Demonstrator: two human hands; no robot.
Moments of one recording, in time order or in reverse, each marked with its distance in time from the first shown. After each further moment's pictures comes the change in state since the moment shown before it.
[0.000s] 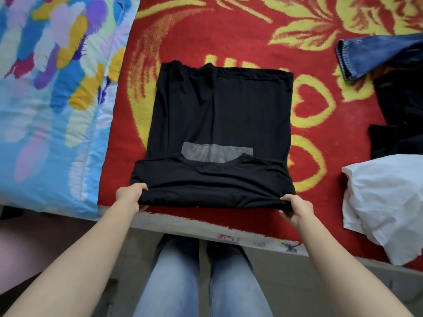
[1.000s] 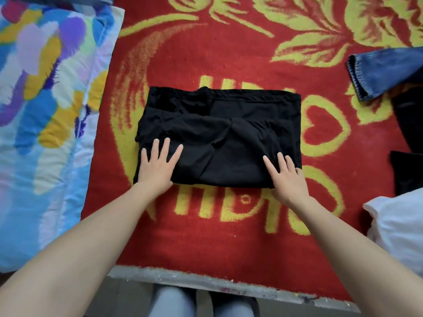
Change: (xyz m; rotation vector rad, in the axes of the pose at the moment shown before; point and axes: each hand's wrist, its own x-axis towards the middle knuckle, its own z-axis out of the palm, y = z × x) left_hand 0.042 0.111 0.114 1.737 0.100 1.207; right_hand 0.052 -0.103 0.096 -1.771 0.108 -1.137
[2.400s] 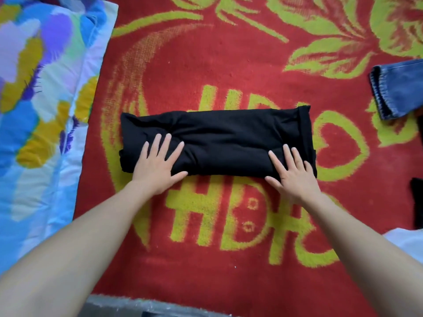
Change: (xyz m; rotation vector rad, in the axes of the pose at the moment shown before) left_hand 0.066 -0.015 -0.006 -0.022 0.074 0.047; right_hand 0.078 0.022 -0.017 0.016 -0.049 -0.044
